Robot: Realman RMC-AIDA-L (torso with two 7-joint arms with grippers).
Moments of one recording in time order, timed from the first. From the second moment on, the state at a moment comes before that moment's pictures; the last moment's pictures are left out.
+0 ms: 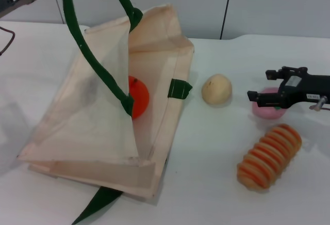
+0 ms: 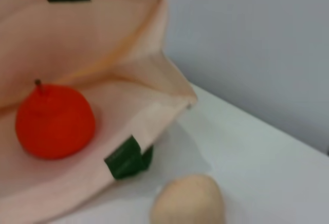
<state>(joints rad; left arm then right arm) -0.61 -1.85 0.42 0.35 -1.55 -1.63 1.36 0.86 2.03 0.02 -0.42 -2.73 -1.22 1.20</state>
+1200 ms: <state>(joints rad) -0.61 -1.85 0.42 0.35 -1.55 -1.63 1.36 0.87 2.03 0.00 -0.41 -2.86 -1.14 1.30</state>
